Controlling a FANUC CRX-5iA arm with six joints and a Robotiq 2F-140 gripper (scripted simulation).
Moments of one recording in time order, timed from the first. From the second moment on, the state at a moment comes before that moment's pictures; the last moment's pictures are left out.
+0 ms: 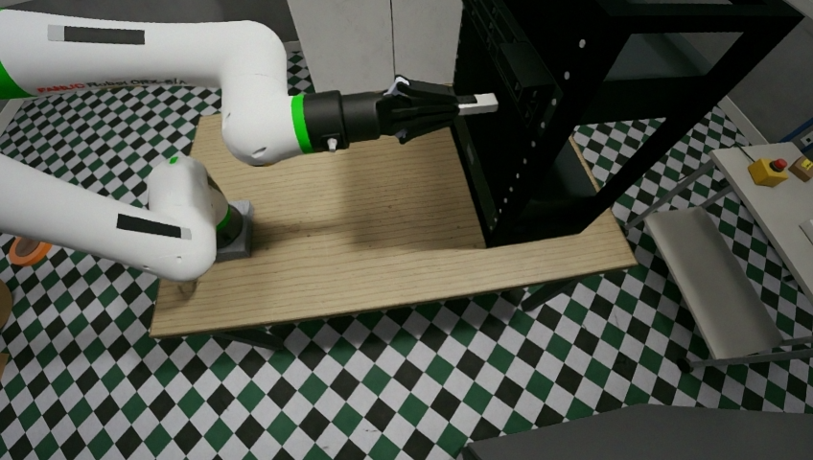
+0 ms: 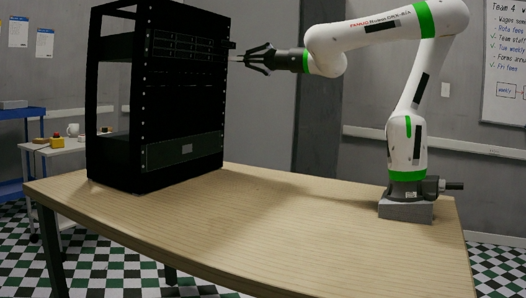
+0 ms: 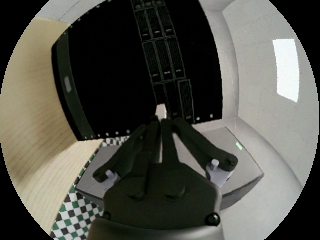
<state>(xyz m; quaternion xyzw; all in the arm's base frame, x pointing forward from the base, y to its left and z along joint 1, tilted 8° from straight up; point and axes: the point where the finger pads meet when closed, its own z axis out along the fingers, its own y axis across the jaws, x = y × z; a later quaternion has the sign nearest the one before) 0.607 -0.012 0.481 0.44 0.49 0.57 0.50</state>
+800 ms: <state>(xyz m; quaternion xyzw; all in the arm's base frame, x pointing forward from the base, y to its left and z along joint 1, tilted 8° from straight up) 0.618 -0.011 0.483 0.44 0.49 0.57 0.50</state>
